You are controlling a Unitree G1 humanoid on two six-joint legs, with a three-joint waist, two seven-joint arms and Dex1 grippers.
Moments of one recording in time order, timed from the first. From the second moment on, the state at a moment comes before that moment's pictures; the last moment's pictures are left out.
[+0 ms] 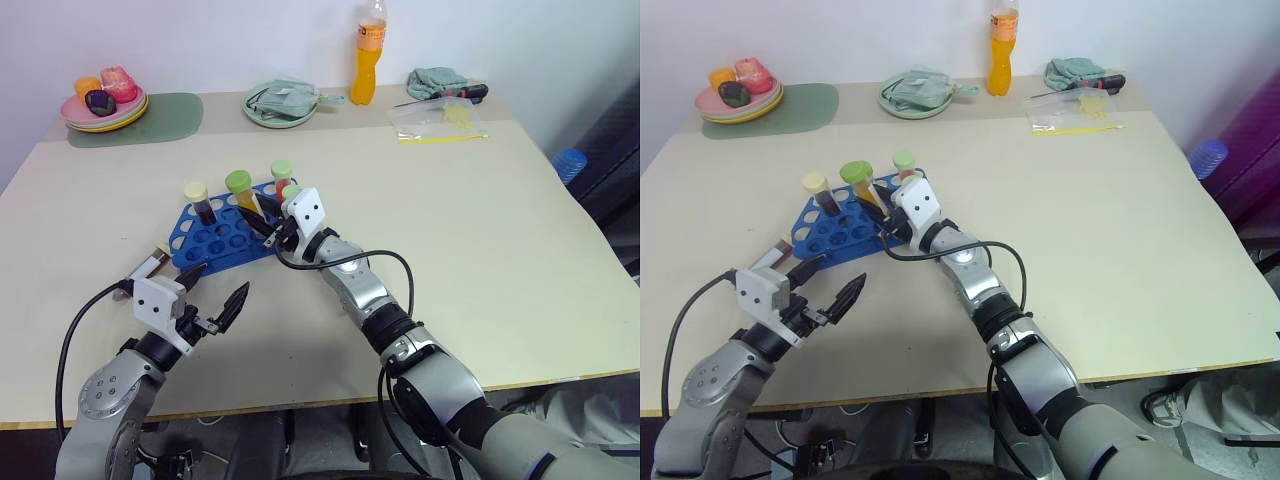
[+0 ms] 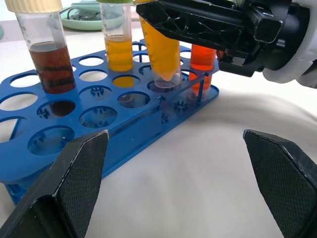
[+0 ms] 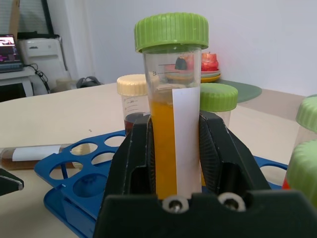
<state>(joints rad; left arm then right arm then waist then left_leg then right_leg) 0.28 0.38 0.20 -0.51 -0.40 0.23 -0.49 -0.80 0.13 0.27 0.75 0.12 -0.29 0.49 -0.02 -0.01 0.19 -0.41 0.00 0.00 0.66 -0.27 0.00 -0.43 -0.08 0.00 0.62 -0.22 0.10</state>
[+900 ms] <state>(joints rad) 0.29 0.37 0.19 -0.48 -0.40 0.19 -0.51 -0.83 0.13 0.30 0.80 0.10 -0.31 0.46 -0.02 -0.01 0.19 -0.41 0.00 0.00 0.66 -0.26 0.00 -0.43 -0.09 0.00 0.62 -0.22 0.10</state>
